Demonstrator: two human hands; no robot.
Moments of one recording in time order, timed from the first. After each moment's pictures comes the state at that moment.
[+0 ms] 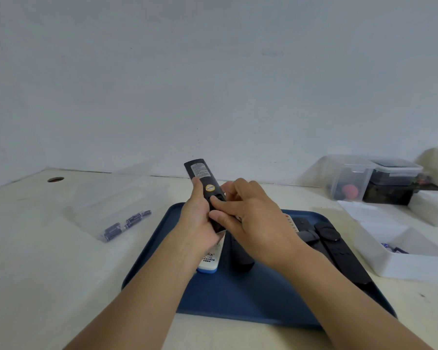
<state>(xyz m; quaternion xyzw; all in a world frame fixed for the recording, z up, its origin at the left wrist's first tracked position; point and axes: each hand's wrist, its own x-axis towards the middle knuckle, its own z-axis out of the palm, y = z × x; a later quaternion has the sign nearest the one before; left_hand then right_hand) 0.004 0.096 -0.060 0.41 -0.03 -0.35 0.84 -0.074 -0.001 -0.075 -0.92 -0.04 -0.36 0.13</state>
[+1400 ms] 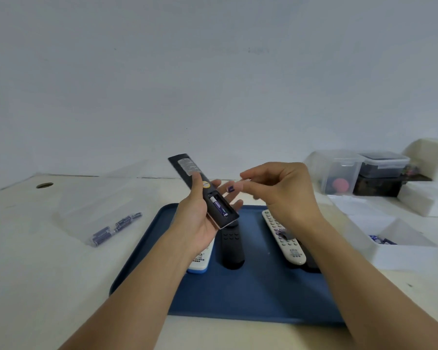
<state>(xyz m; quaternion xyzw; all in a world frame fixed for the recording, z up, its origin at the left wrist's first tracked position) 0.006 0.079 -0.065 0.38 -0.10 -0.33 0.86 -0.094 -0.038 -0.042 -0.74 0.04 -0.41 0.53</state>
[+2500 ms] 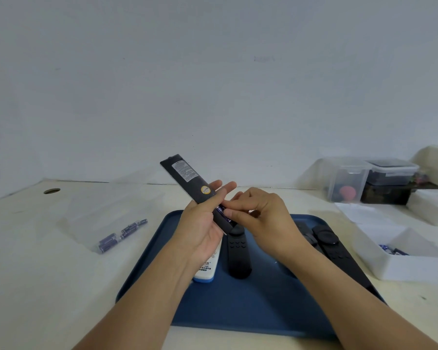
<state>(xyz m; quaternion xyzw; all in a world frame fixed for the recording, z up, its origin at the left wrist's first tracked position) 0.007 0.086 -0.068 0.37 -0.16 -0.31 0.86 -0.071 -0.026 -0.078 -0.80 -0.03 -0.35 0.48</state>
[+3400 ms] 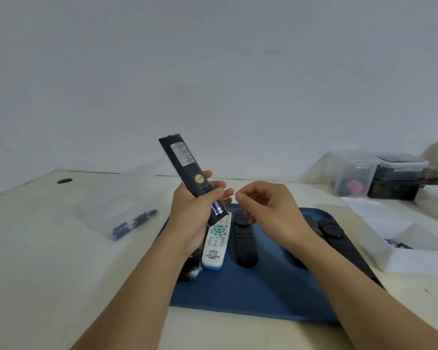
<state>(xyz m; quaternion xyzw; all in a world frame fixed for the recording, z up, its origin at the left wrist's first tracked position) 0.017 0.106 -0.069 0.50 -0.20 -0.14 0.83 -0.079 -0.017 -0.068 -0.80 0.08 -0.31 0.50</state>
